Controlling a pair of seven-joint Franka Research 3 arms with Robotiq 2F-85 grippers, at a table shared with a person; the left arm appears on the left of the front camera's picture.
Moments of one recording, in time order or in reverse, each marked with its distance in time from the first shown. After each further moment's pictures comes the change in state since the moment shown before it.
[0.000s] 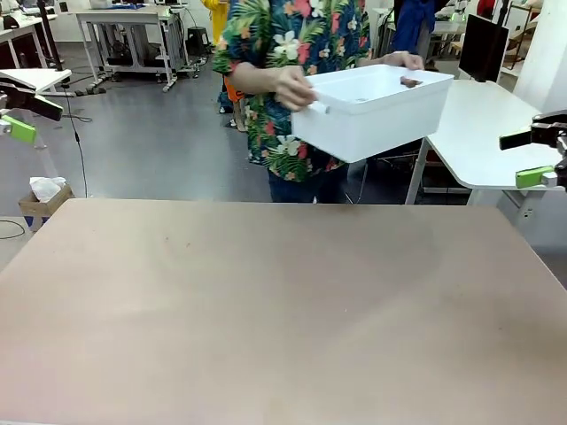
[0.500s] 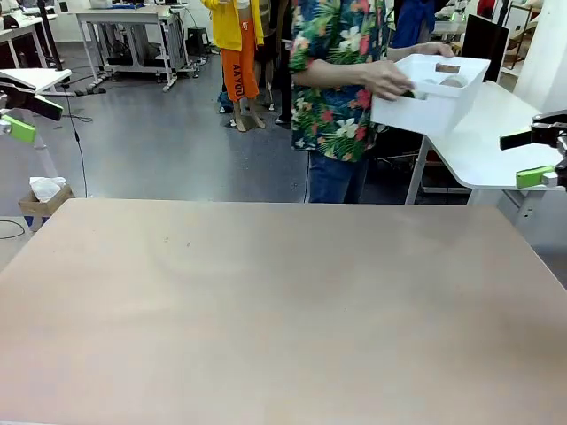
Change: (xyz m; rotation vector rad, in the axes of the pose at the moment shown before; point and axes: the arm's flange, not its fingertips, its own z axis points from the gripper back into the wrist) left arm 0.000 0.000 0.000 0.000 0.000 0.000; right arm 0.000 0.000 0.000 0.000 0.000 0.000
